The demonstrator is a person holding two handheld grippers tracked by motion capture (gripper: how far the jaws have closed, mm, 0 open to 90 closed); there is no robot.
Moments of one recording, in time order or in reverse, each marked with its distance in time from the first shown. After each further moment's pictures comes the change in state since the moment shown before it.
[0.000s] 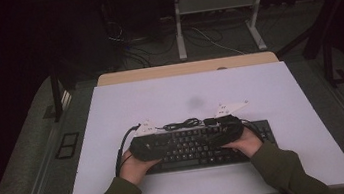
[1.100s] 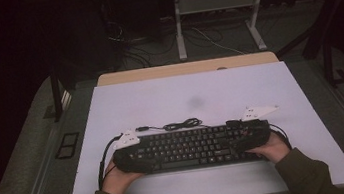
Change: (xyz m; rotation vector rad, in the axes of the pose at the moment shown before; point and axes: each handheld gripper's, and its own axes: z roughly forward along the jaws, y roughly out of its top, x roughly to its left) left arm 0.001 -0.029 -0.041 -0.066 0.033 -0.017; right arm -0.004 -0.029 -0.063 -0.028 -0.061 0.024
